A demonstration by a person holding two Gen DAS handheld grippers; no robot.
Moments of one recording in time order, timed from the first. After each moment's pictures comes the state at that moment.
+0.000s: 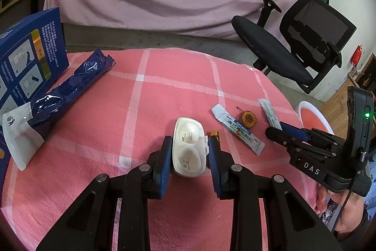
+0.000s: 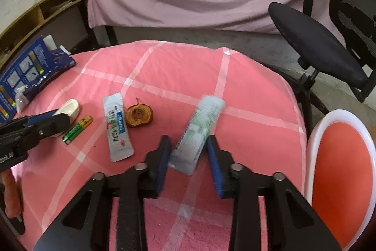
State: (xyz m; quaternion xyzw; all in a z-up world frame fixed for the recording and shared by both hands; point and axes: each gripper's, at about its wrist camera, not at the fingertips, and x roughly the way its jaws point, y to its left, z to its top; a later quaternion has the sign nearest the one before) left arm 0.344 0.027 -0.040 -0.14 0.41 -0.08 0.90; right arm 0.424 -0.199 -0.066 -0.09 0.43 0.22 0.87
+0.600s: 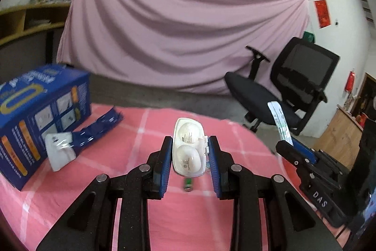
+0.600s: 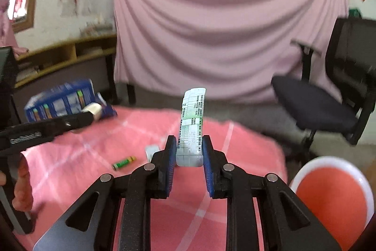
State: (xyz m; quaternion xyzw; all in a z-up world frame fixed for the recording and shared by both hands) left arm 0.275 0.014 0.010 -0.15 0.24 -0.05 0.96; right arm 0.336 -0.222 -0.003 -0.07 0.18 0.27 0.94
